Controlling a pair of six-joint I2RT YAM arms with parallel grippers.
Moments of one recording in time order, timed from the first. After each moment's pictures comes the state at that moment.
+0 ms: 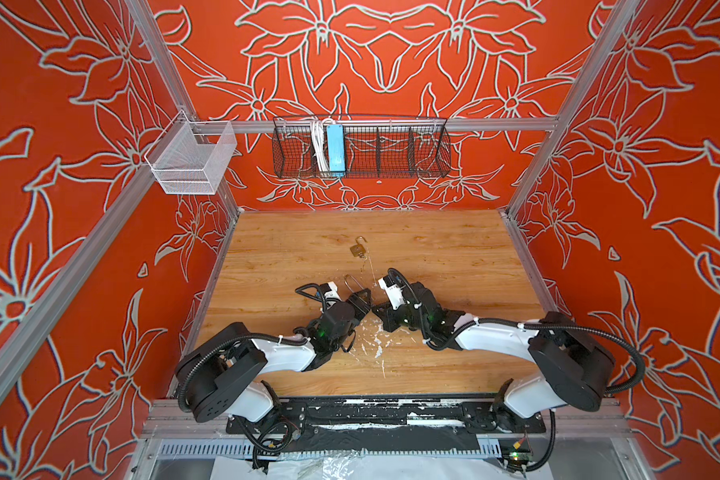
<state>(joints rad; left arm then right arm) -0.79 1.45 0.42 0.68 -0.33 -1.34 0.81 1.50 0.66 0.29 -0.15 0.41</state>
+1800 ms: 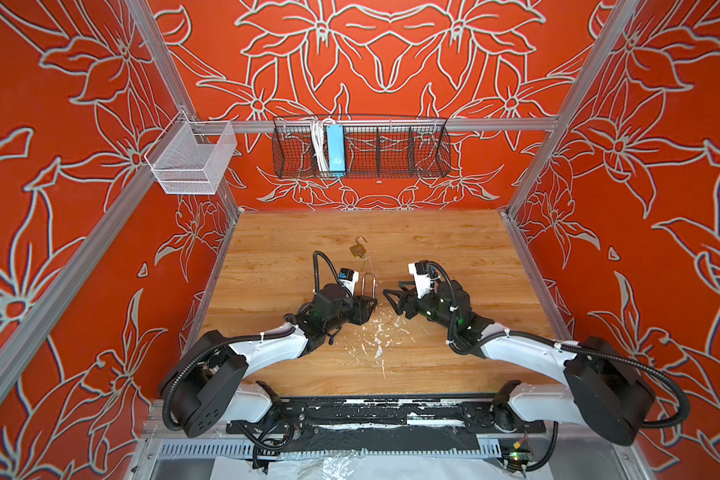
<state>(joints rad) -0.63 1.35 0.53 0.34 0.13 -0.49 0.67 1.30 0.51 0.52 -0.18 0.40</state>
